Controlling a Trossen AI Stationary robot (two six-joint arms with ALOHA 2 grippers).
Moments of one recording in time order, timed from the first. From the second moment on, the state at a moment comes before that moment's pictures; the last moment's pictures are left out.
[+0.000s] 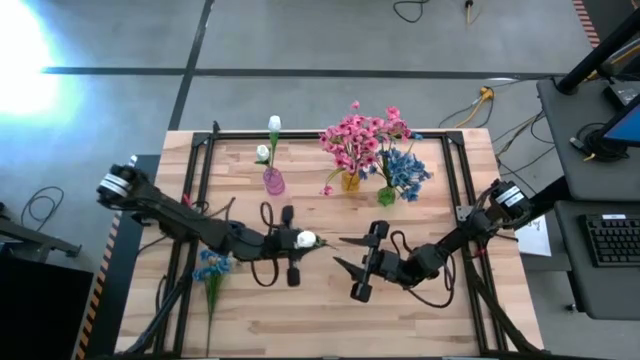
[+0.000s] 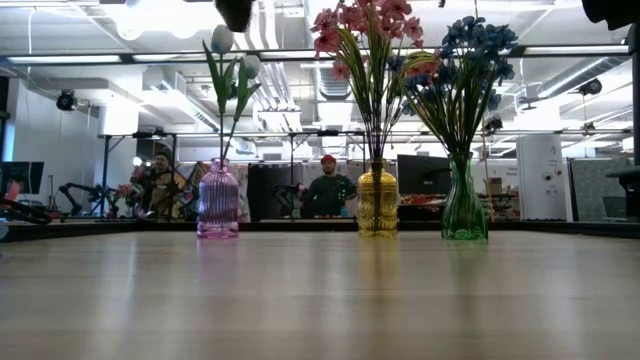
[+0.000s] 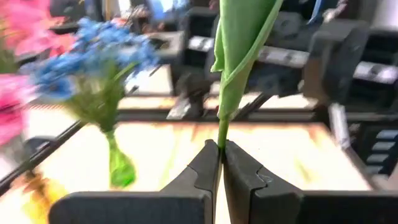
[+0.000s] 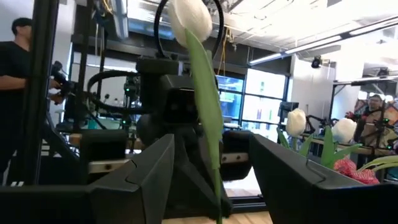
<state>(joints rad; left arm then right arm) -0.41 1.46 0.85 0.50 -0.52 -0.03 0.54 1.79 0.83 1.50 0.75 -0.50</state>
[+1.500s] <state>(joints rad) -0.45 0.73 1.15 -0.26 -1.01 0.22 0.42 1.79 0.83 1.34 0.77 -0.44</state>
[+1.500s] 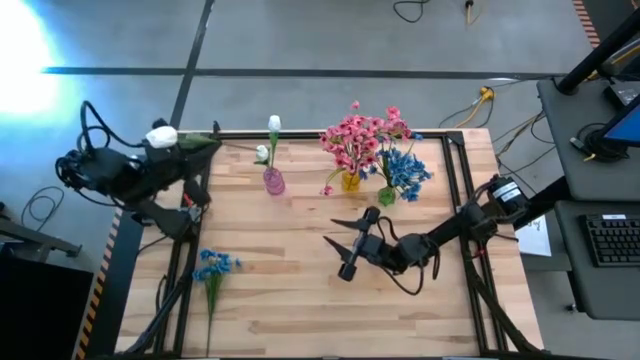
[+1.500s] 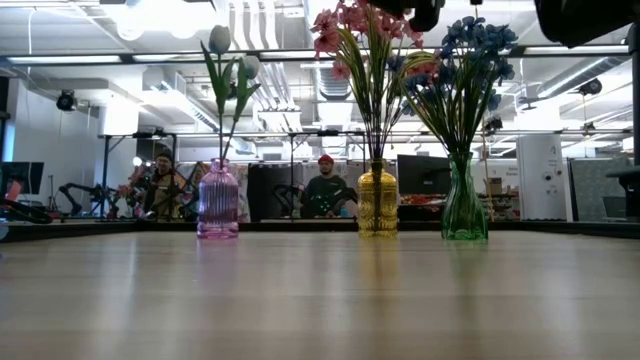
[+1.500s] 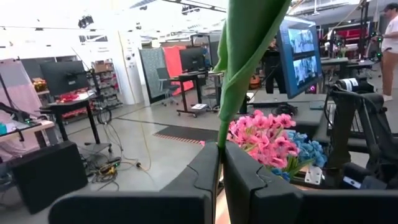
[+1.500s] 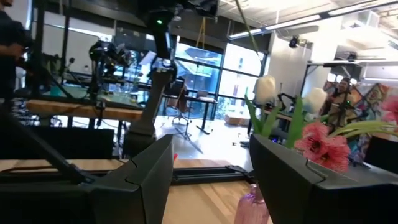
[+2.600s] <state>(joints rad) -0.08 0.66 0.89 -0.43 -0.88 -0.15 0.41 1.79 0.83 1.33 0.76 -0.37</state>
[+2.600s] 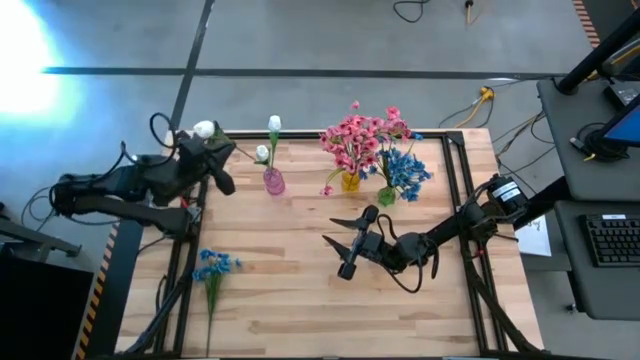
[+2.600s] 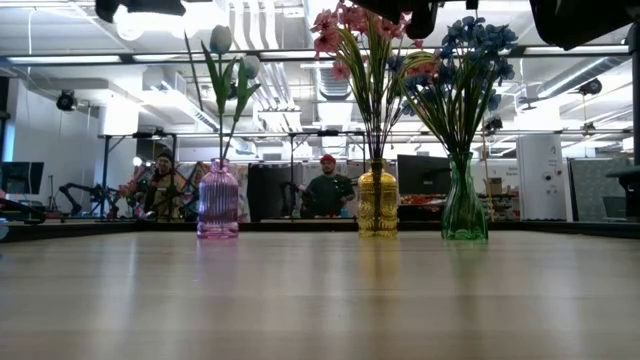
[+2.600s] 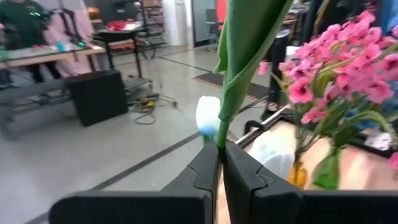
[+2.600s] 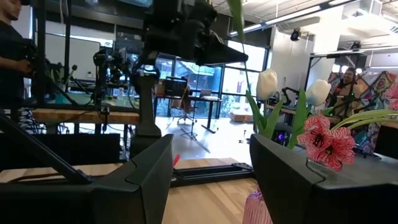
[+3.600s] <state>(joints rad) 0.42 0.73 0.69 -0.26 -0.28 -0.22 0.40 1.79 0.83 1.26 0.76 -0.35</state>
